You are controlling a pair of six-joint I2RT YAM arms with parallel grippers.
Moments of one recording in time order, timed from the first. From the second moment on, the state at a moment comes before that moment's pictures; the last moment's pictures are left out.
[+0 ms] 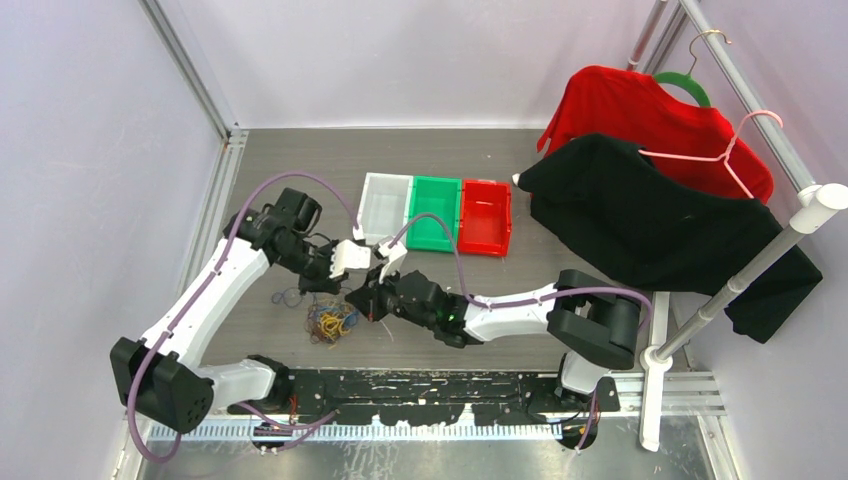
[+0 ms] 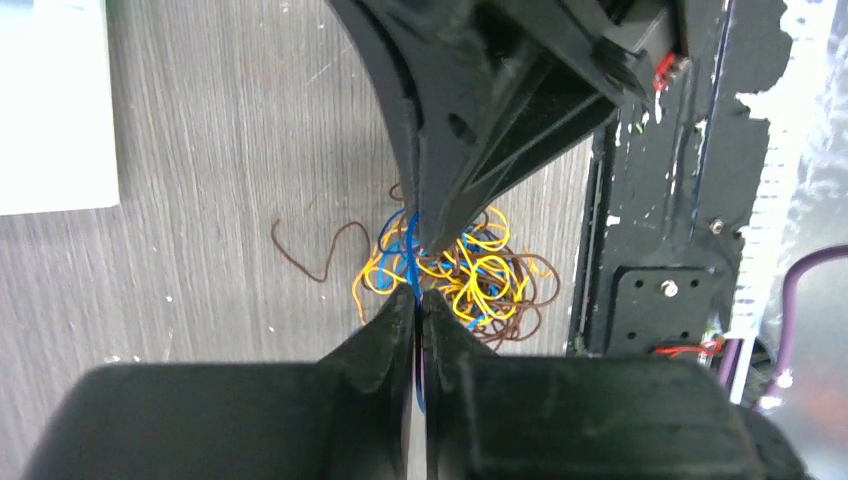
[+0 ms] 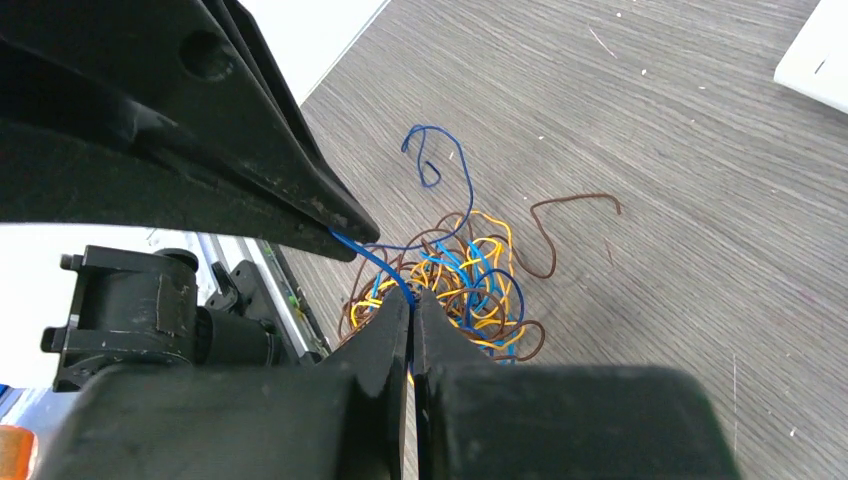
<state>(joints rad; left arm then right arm) -0.38 1.21 1.13 -1.24 0.57 1.10 1.21 1.65 0.79 0.67 0.15 0.58</state>
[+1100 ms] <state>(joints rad) -0.42 1.09 1.42 -1.25 0.72 0.52 1.20 1.56 0.69 0.76 0.44 0.58</state>
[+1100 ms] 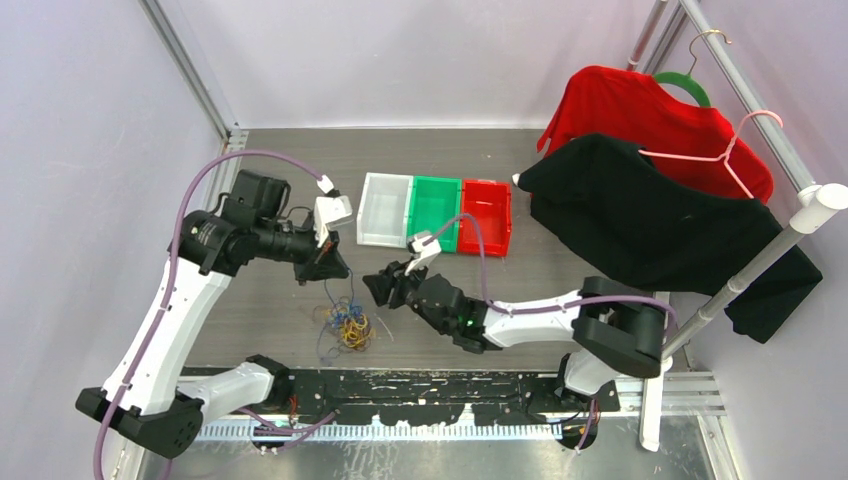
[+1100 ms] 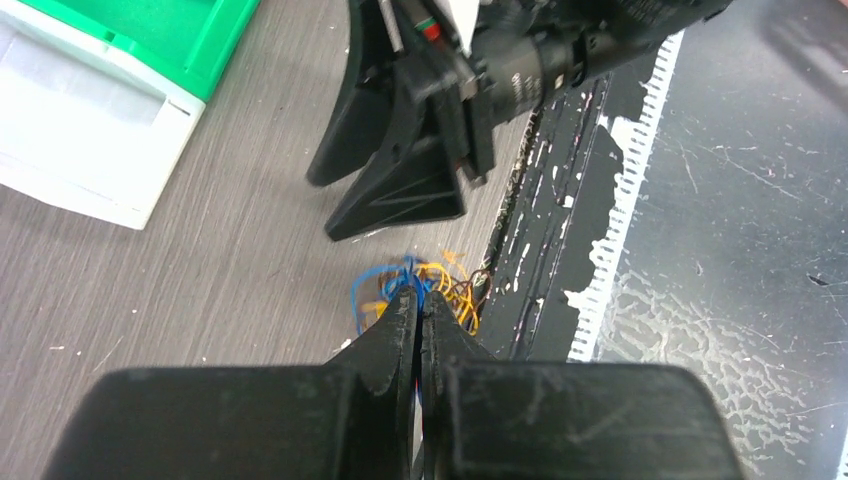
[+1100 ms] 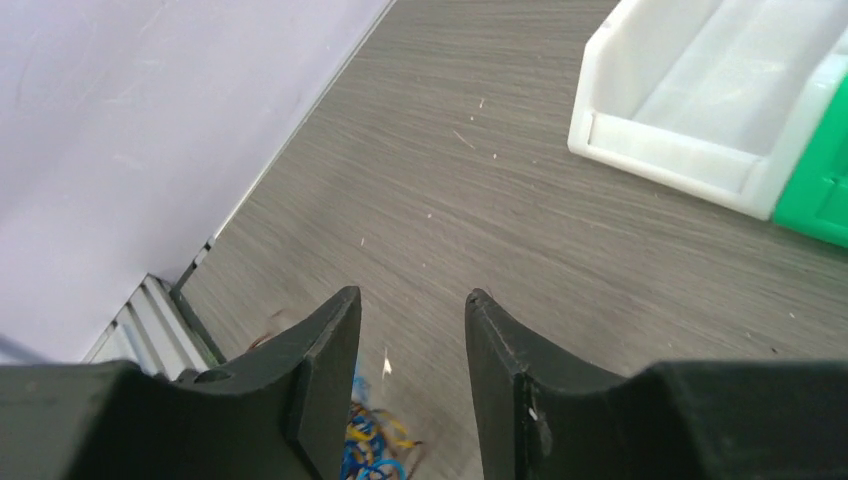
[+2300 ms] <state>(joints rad) -0.45 1.04 1.37 -1.21 0.65 0.42 1.24 1.56 0.71 0.79 0.39 0.51</state>
